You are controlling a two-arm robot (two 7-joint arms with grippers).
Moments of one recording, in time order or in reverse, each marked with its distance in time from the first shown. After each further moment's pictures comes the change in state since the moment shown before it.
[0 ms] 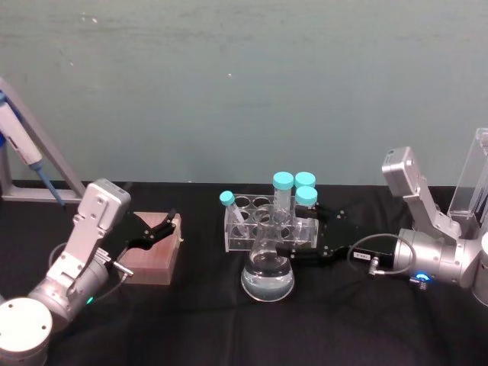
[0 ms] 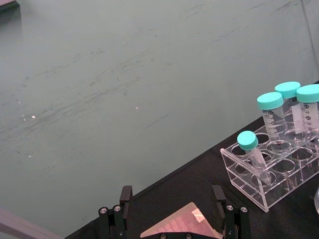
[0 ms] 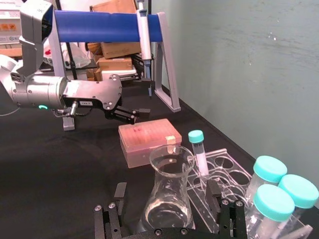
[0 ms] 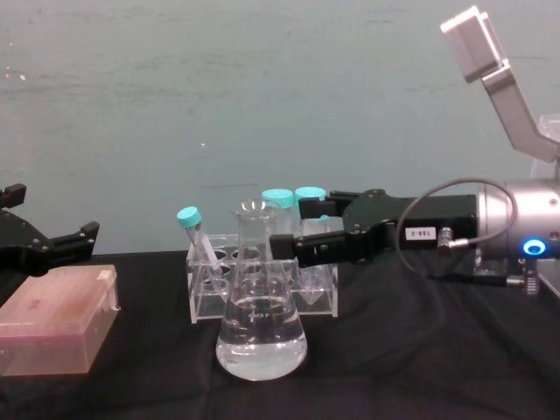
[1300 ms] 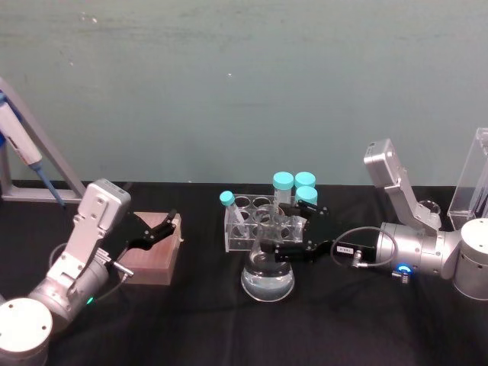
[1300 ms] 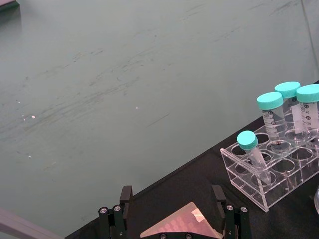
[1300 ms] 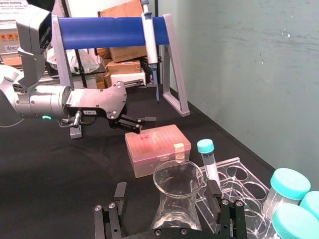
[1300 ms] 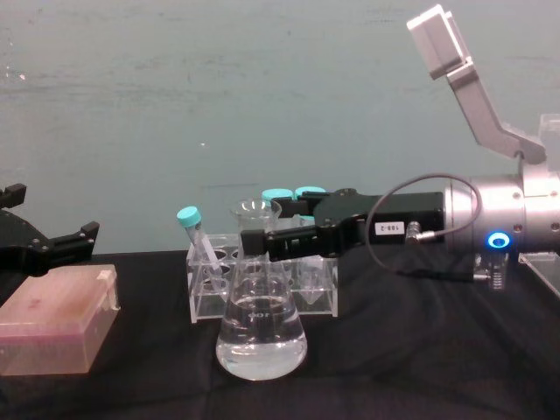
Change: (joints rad) left arm 0.000 0.000 0.000 0.000 0.000 0.000 0.000; right arm 0.079 -0.044 -0.083 0.110 0.074 -0.010 0.016
